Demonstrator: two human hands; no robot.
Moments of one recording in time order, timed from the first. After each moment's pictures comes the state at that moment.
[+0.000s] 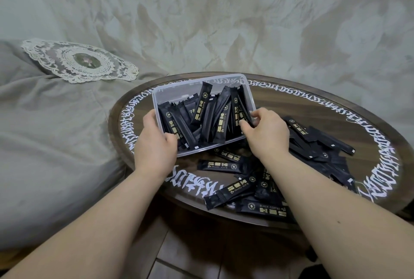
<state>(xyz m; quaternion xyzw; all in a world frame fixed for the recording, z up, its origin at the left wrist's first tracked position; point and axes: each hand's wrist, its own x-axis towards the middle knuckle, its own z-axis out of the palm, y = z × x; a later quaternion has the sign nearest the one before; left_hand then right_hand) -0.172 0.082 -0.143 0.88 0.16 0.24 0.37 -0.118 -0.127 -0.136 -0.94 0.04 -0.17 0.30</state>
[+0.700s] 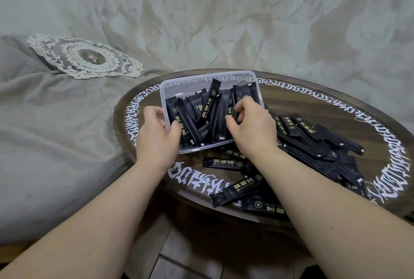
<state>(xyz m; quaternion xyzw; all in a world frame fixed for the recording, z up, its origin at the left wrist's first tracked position) -0.170 0.090 -0.141 0.86 0.12 0.27 0.41 -0.129 -0.092 -0.124 -0.93 -0.07 -0.19 0.32</state>
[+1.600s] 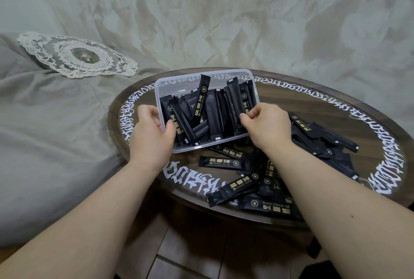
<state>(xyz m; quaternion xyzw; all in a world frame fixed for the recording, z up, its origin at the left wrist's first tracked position) -0.166 0.093 -0.141 0.87 0.11 0.26 0.39 -0.115 -0.122 -0.124 -0.94 0.04 -0.14 0.30</state>
